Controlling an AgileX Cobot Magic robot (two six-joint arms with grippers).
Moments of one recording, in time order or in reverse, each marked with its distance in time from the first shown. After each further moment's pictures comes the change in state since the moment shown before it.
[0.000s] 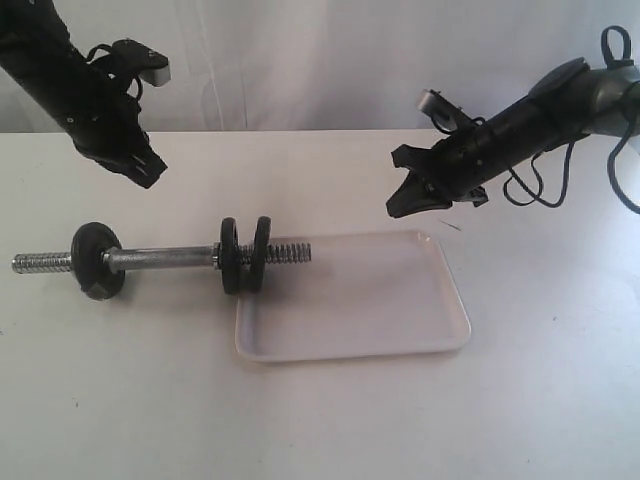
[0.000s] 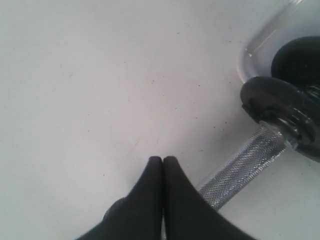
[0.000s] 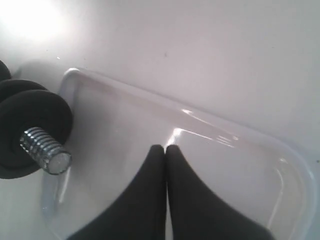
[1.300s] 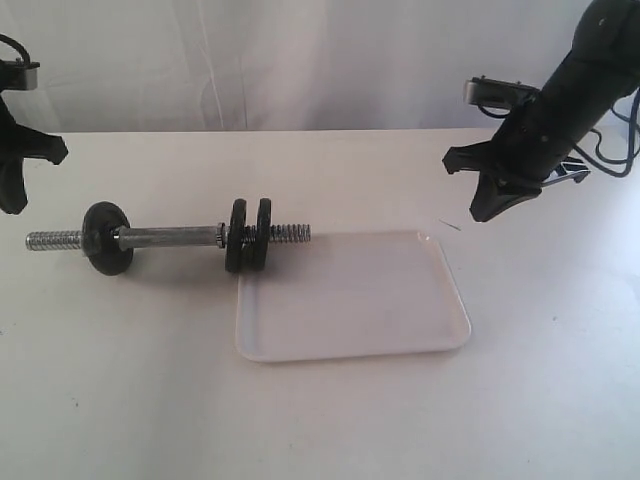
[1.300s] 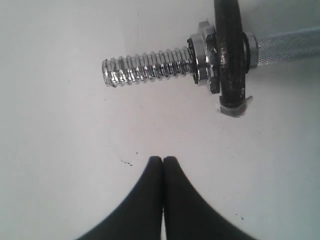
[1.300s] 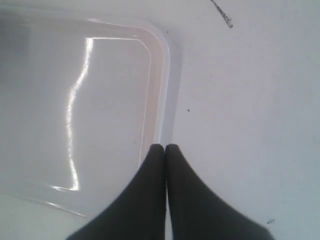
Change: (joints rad) left arm 0.187 -0.058 0.002 0.188 0.317 -0.486; right arm 0.000 -0.276 0.140 -0.534 0.013 0.360
